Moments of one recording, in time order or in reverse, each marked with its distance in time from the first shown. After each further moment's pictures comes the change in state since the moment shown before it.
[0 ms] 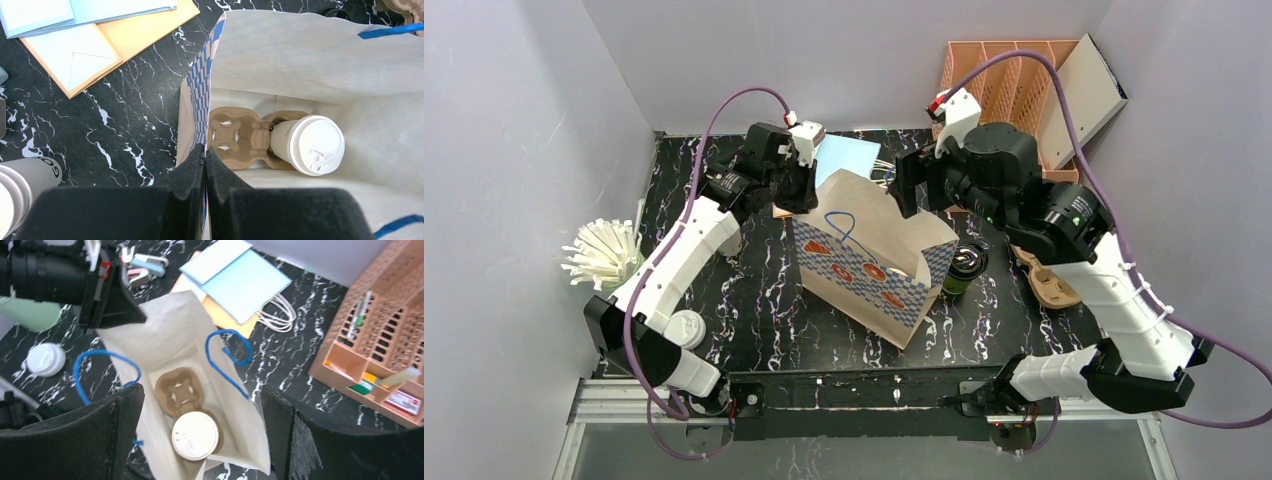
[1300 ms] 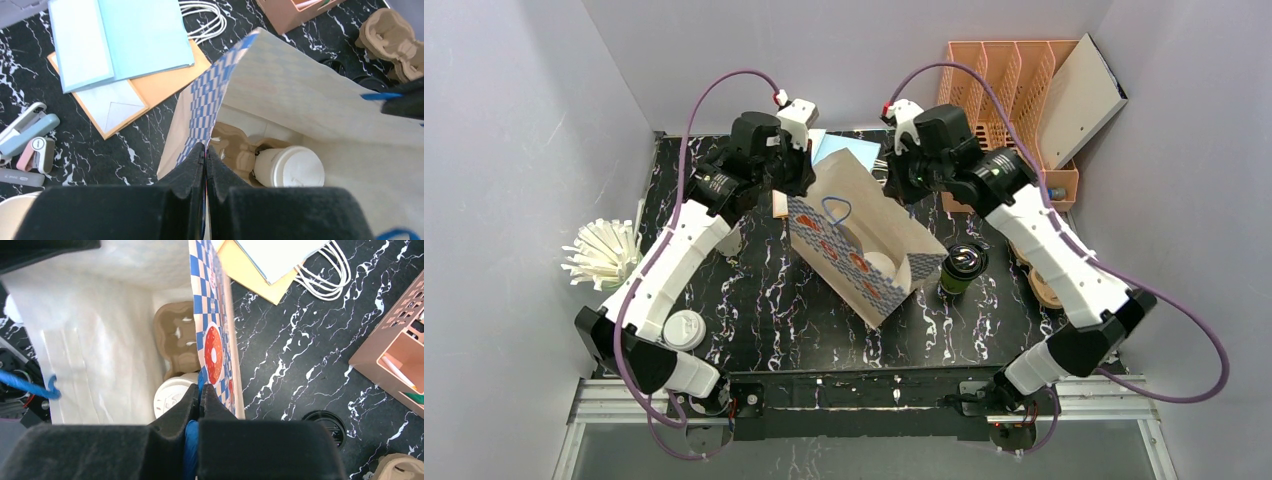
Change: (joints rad) left arm 0.000 -0.035 0.035 0.108 -0.056 0.045; right arm -0.190 0.240 -0.029 -0.002 -0.309 -0.076
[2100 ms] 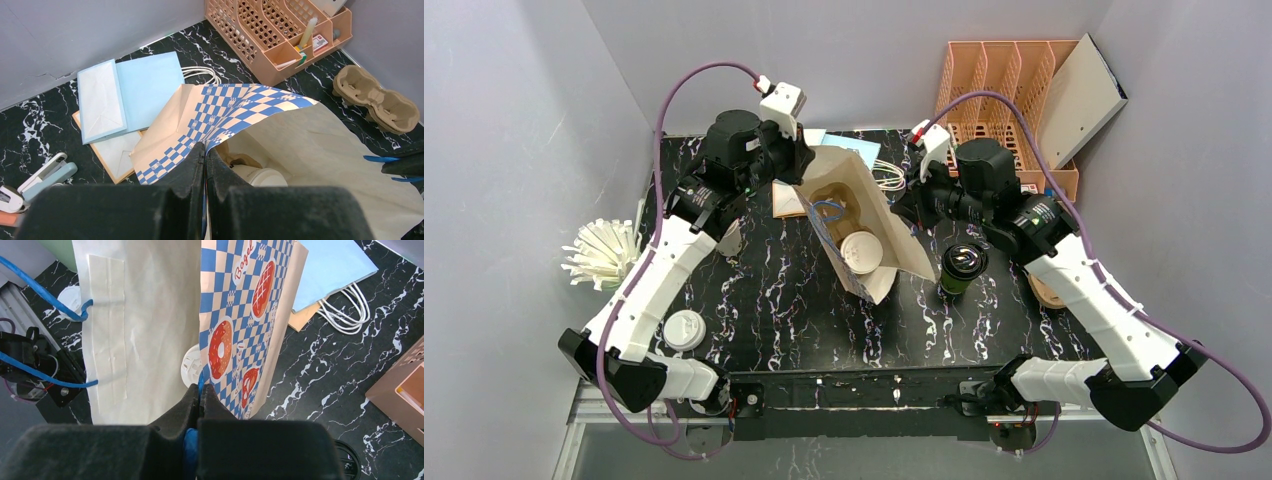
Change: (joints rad) left arm 0.000 -0.097 -0.035 0.208 -0.011 0.019; right arm 0.000 -0.332 -0.359 0.254 -0.145 -0.040
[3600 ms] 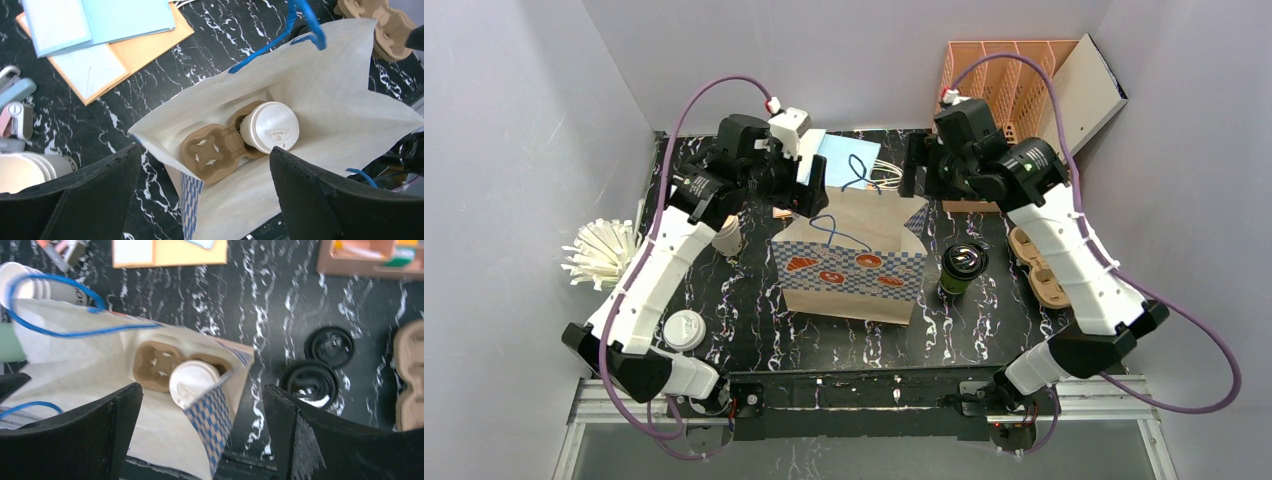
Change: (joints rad) left arm 0.000 0.045 0.132 -0.441 0.061 -0.068; right arm -0.026 0.322 0.536 -0.518 0.400 0.452
